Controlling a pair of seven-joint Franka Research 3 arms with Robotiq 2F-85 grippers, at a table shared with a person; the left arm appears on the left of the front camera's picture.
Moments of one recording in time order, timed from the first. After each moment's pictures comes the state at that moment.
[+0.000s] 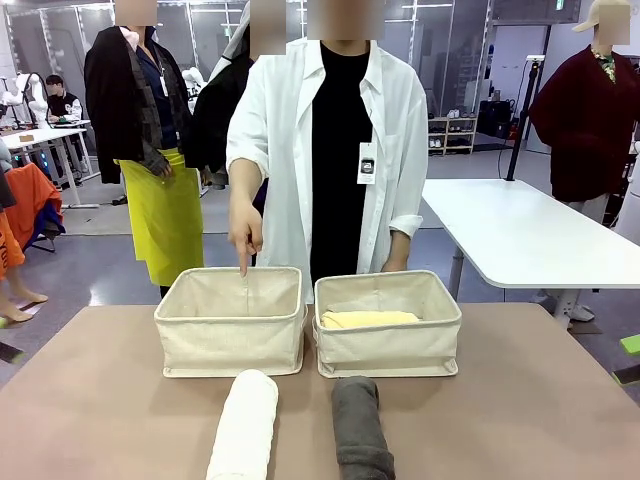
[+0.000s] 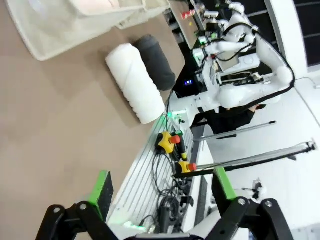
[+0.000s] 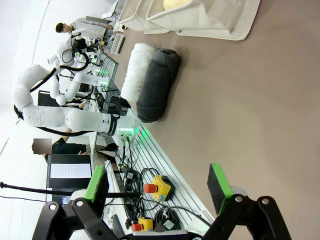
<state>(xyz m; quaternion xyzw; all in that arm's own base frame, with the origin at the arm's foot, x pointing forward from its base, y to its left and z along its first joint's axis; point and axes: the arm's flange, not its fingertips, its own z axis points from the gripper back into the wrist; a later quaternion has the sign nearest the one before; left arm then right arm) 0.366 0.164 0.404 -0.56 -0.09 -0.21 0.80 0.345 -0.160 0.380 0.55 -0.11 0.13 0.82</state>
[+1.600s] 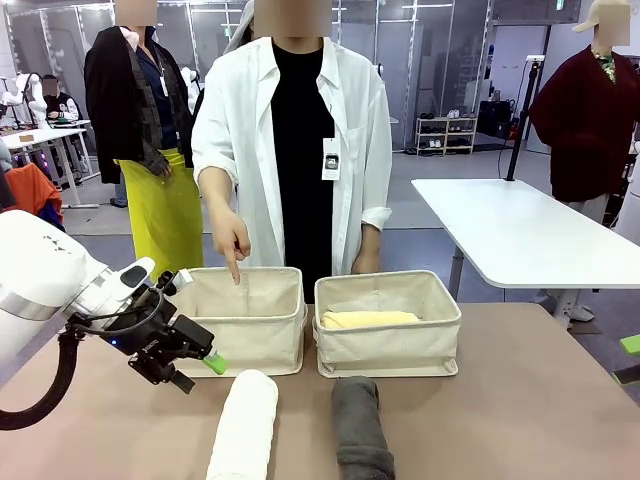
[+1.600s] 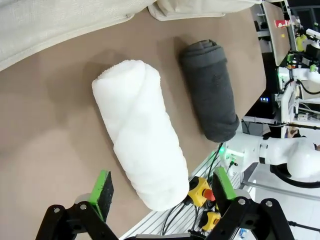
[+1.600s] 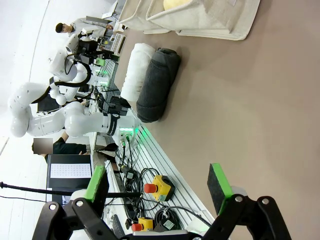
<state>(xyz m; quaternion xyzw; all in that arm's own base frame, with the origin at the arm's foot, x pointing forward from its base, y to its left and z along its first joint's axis) 0.371 -0.131 0.384 -0.37 -0.07 -0.14 0.92 0.345 -0.160 0.380 0.55 -0.11 0.13 0.82</state>
